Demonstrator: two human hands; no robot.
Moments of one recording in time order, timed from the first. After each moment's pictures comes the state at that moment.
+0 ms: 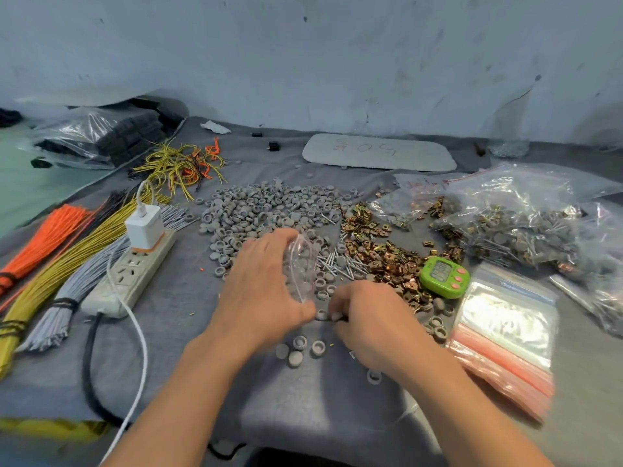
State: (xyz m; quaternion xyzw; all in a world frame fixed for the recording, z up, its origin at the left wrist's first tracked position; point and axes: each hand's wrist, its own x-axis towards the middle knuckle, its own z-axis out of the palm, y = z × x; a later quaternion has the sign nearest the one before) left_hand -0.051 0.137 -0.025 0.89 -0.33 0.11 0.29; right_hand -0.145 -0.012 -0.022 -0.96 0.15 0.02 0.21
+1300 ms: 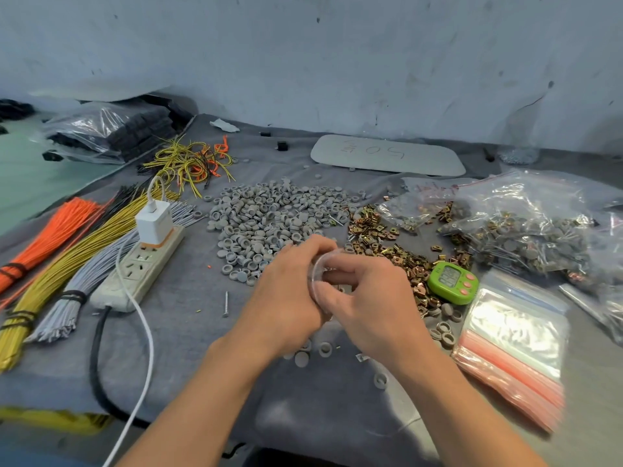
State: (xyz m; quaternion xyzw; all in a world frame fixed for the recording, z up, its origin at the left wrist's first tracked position) left_hand -0.064 0.126 -0.019 0.84 -0.37 0.03 0.41; right_hand -0.140 0.003 -0.012 -0.86 0.06 -0.22 0.45
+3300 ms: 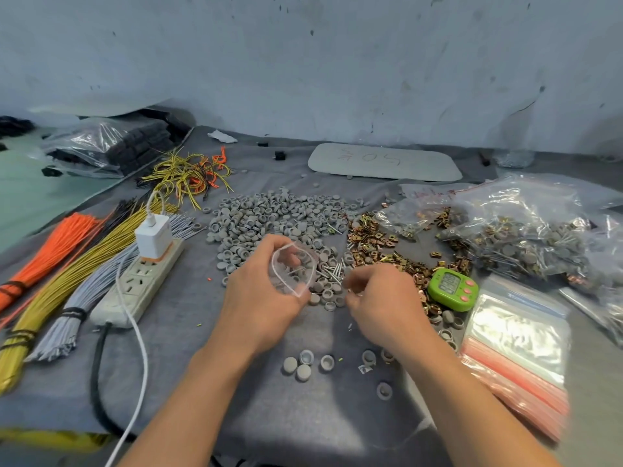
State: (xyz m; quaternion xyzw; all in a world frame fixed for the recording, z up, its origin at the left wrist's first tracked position) left_hand -0.045 0.145 -0.025 0.85 -0.27 0.09 0.45; right_hand -0.117 -0.024 -0.027 -0.91 0.25 -0.11 0.31
